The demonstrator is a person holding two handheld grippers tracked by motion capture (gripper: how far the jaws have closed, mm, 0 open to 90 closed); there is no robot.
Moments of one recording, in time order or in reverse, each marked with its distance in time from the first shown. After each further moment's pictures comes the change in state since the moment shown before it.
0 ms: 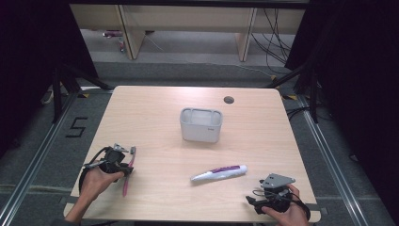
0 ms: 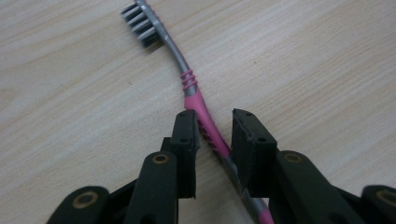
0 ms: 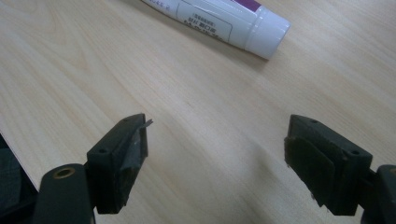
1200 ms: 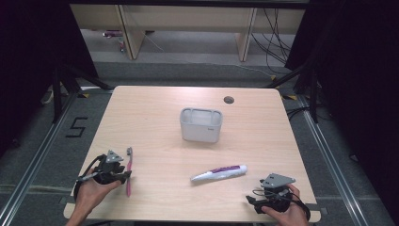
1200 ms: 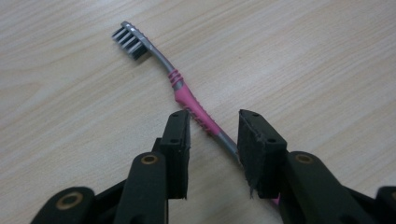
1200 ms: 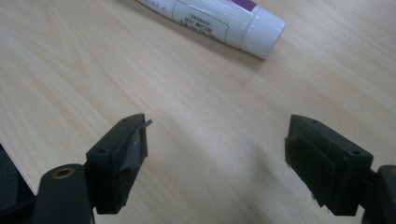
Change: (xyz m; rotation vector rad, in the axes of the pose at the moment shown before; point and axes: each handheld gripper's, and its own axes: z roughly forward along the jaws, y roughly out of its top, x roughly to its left) left arm -0.013 -0.026 -0.017 -0.122 0.057 0.017; right arm 0.000 0.000 0.000 0.000 -0.011 0.011
